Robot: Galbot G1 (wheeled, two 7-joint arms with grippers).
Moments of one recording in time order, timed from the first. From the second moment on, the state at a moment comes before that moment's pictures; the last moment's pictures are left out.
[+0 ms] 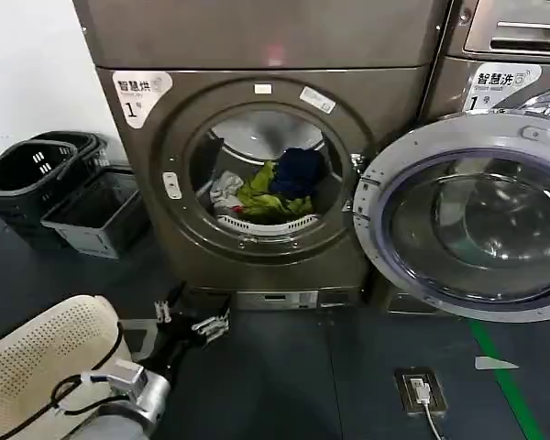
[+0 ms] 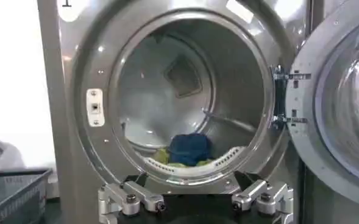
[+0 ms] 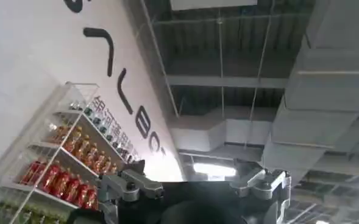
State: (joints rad) left arm 1.46 -1.40 -0.48 -2.29 -0.08 0.39 0.16; right arm -1.39 0.93 2.36 1.88 0.21 -0.23 -0.26
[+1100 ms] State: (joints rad) left arm 1.49 -1.41 -0.48 -2.32 -0.05 0.38 0.16; right arm -1.40 0.93 2.37 1.88 0.22 -0.21 -0.28
